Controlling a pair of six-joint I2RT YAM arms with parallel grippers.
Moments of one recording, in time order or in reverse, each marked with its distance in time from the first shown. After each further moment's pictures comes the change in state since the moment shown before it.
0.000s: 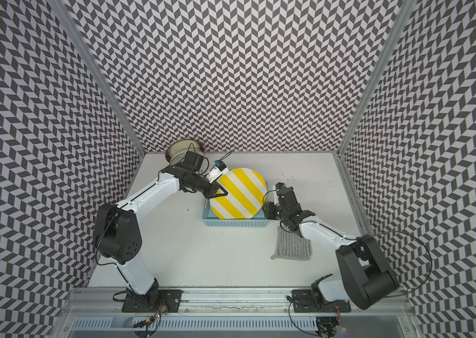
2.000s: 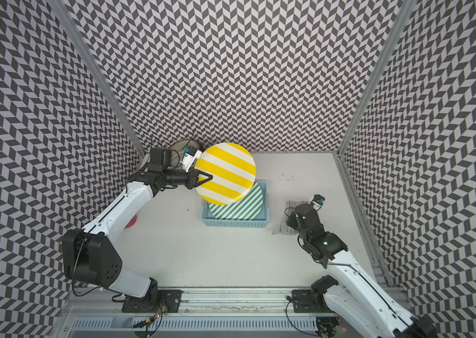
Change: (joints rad) left arm 0.168 -0.240 -0.174 0.264 0.199 -0.303; right arm 0.021 -0.613 -0.109 -0.333 0.488 0.283
